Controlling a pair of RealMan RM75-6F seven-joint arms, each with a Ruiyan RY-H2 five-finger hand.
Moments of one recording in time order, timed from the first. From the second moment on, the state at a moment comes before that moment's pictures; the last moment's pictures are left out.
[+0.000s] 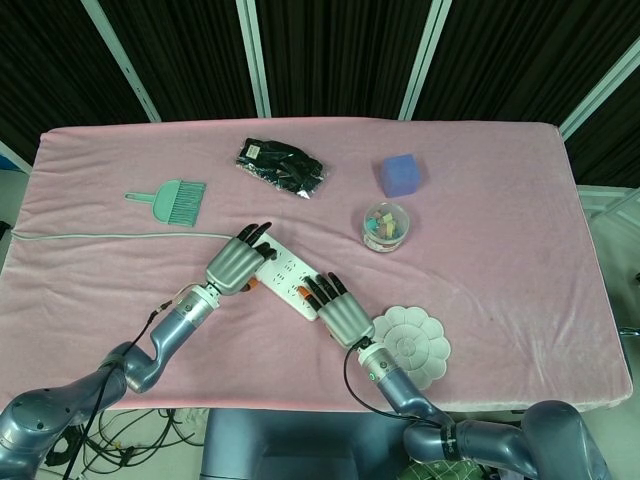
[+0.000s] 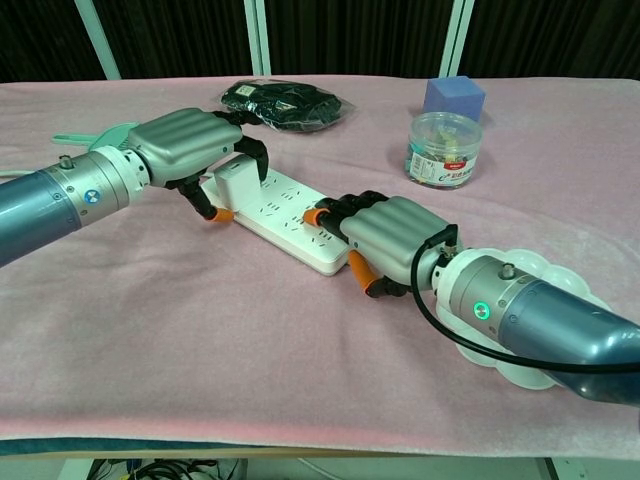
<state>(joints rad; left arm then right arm) -0.87 -1.85 -0.07 -0.75 1.56 1.03 -0.04 0.75 -1.91 0.13 -1.24 -1.21 0.95 -0.58</state>
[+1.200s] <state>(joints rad) -0.87 -1.83 -0.06 -0.79 1.55 1.02 -0.04 0.75 -1.90 0.11 -1.25 -1.21 0.93 -0.61</state>
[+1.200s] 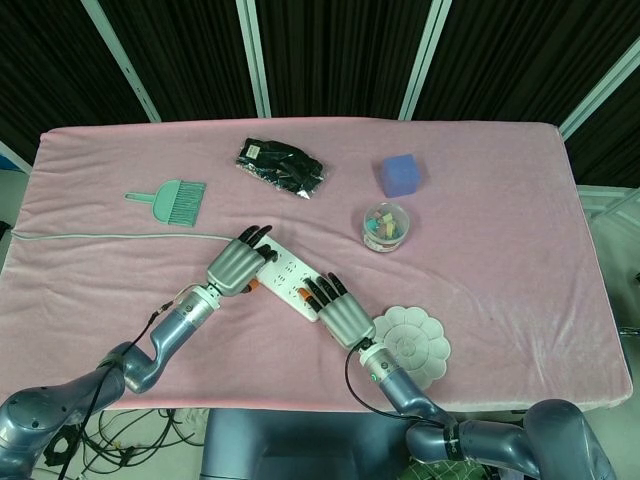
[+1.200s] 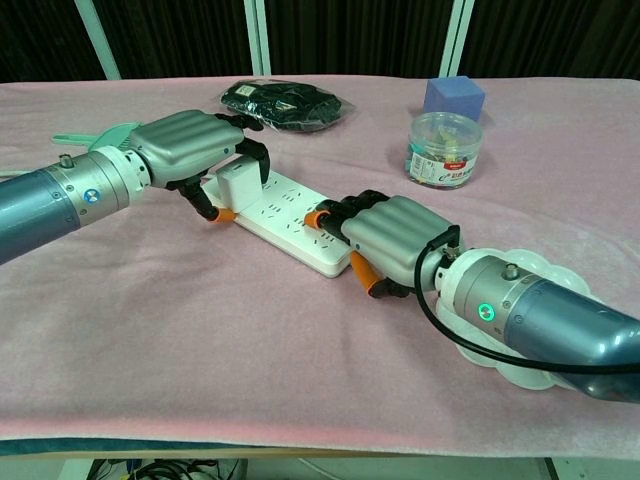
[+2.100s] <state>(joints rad) -0.89 -1.76 -0.09 -0.93 1.48 0.92 -0.03 0.75 -1.89 0.11 -1.26 -1.19 0.92 -0.62</state>
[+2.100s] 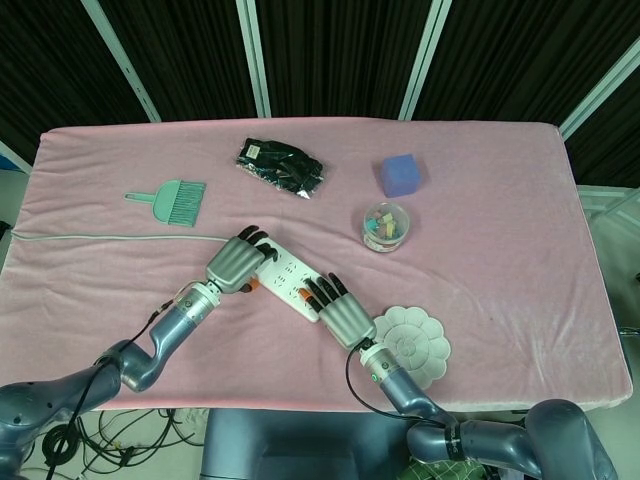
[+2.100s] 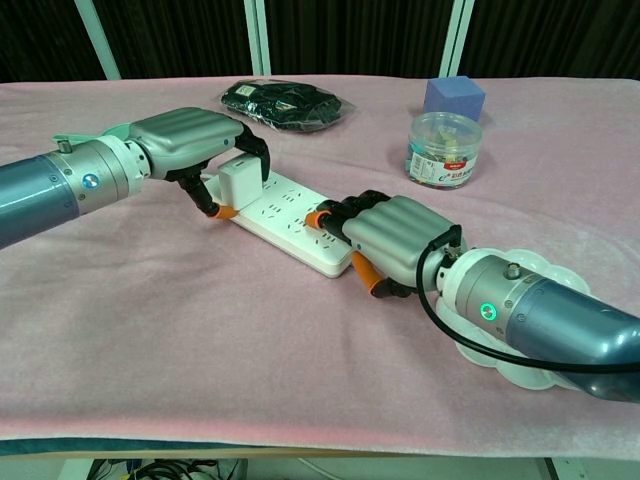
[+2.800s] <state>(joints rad) -0.93 -1.61 -0.17 -1.18 1.22 0.70 0.19 0.75 -1.88 0.11 -1.27 -1.18 0.92 -0.64</state>
